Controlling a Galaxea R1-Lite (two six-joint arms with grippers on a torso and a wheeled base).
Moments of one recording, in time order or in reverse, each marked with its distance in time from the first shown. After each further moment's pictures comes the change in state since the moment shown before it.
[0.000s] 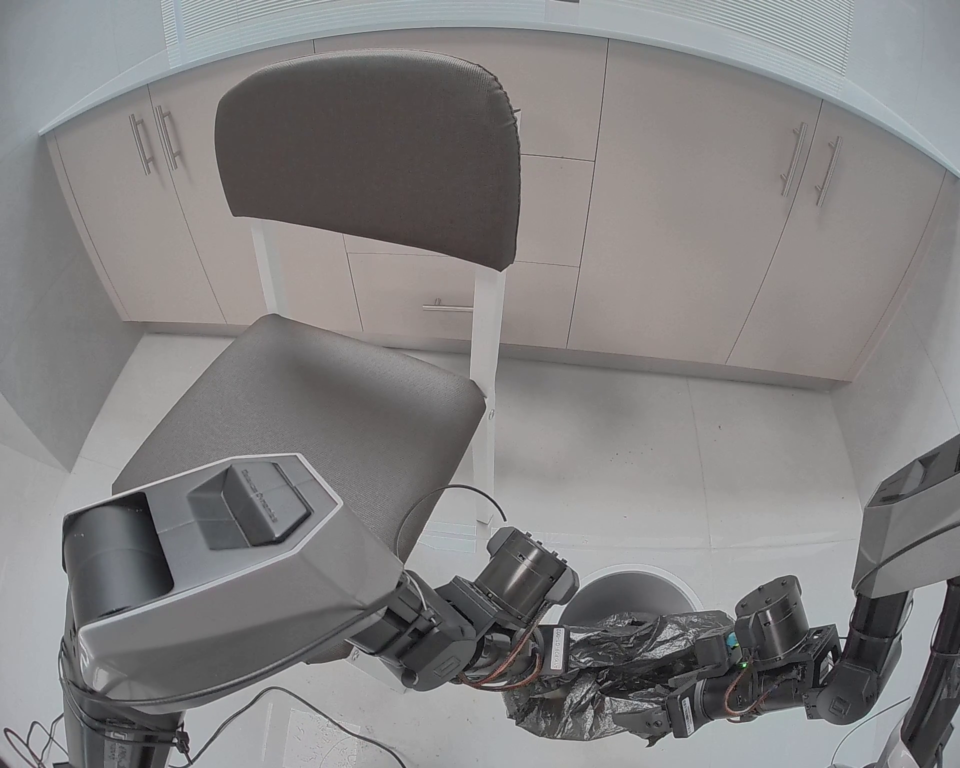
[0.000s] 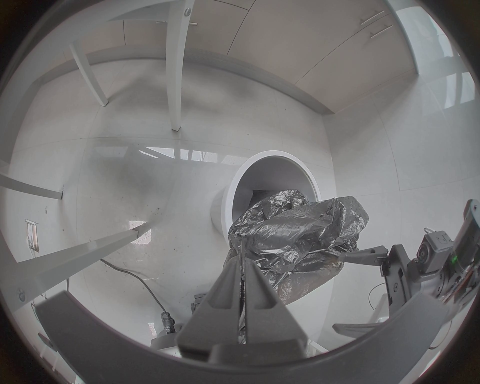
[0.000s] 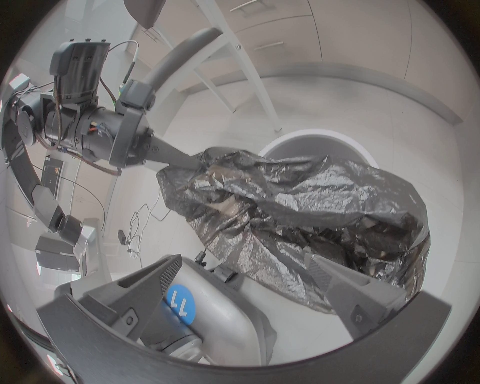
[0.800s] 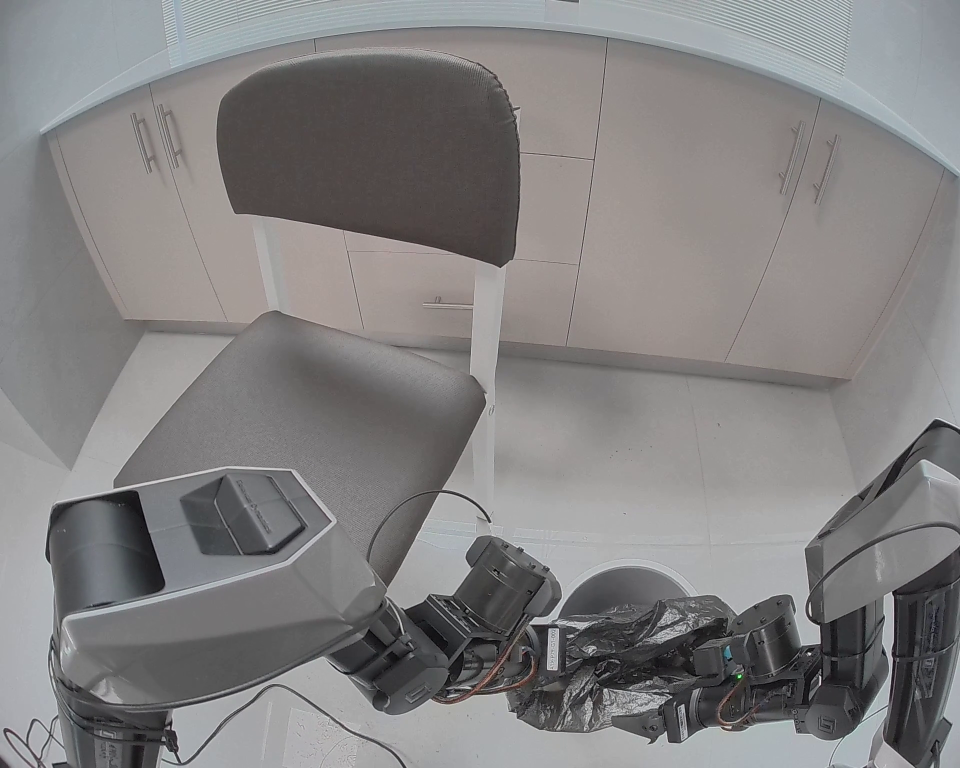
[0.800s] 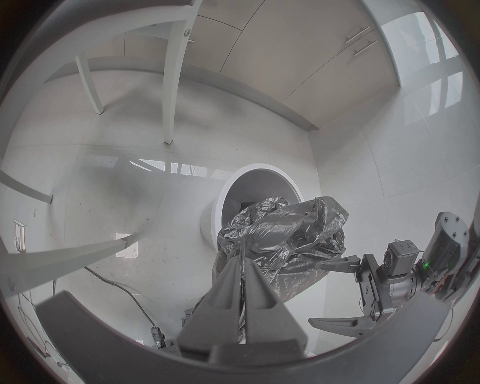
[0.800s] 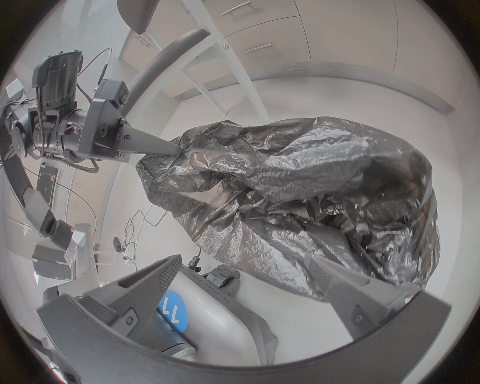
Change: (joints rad) left arm 0.000 -0.028 0.152 -0.269 0.001 0.003; right arm -0.003 0.190 0.095 -0.311 -0.033 0.043
